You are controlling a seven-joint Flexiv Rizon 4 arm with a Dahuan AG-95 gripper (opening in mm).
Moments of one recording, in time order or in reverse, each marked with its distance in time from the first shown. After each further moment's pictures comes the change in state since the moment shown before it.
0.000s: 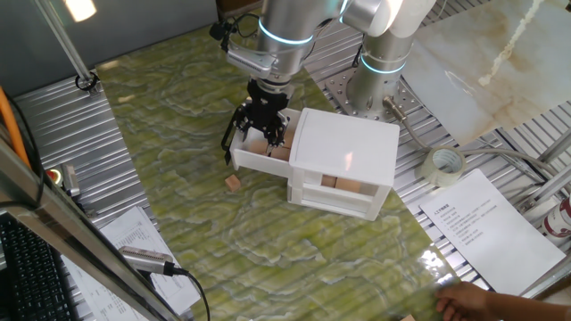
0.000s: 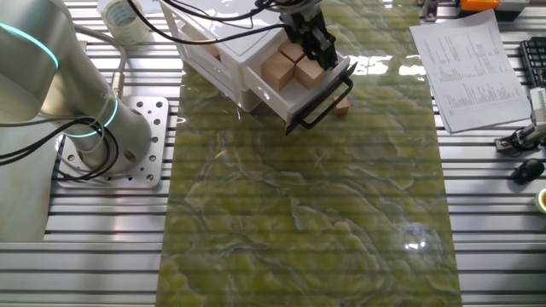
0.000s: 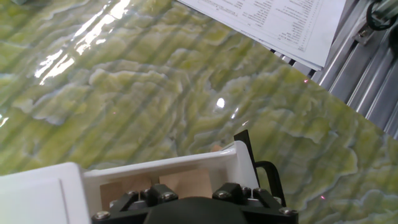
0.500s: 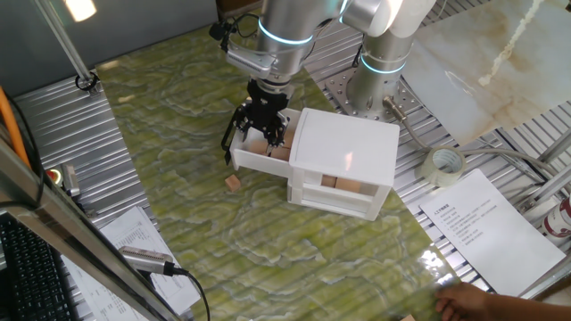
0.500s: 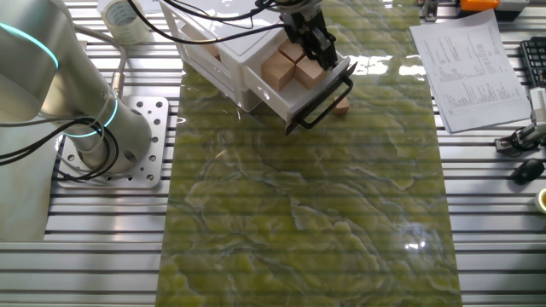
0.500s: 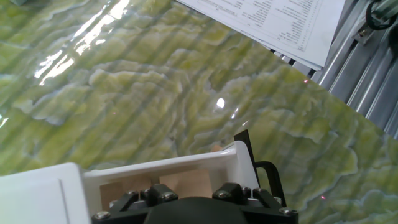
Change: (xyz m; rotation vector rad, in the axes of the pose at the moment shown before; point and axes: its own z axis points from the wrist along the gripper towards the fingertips) arm -0.001 0.001 -0.001 0.000 0.001 0.004
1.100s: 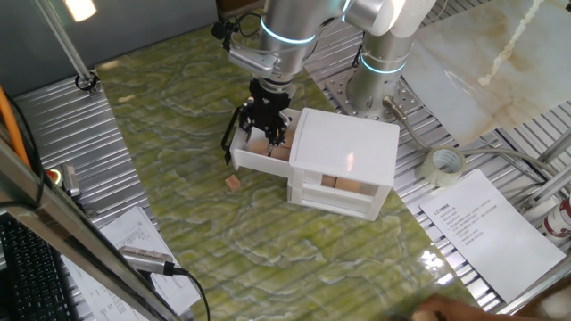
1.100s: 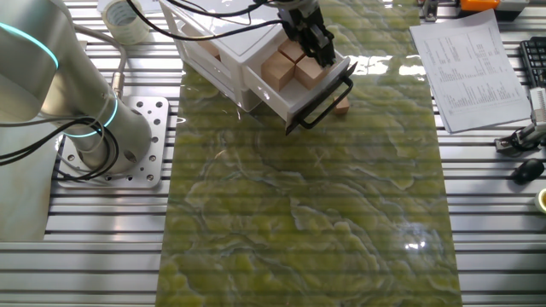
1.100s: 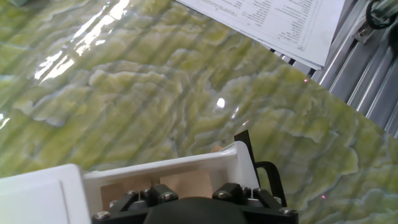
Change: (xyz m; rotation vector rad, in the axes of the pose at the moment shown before) arm 0.001 0.003 -0.004 0.001 0.004 0.000
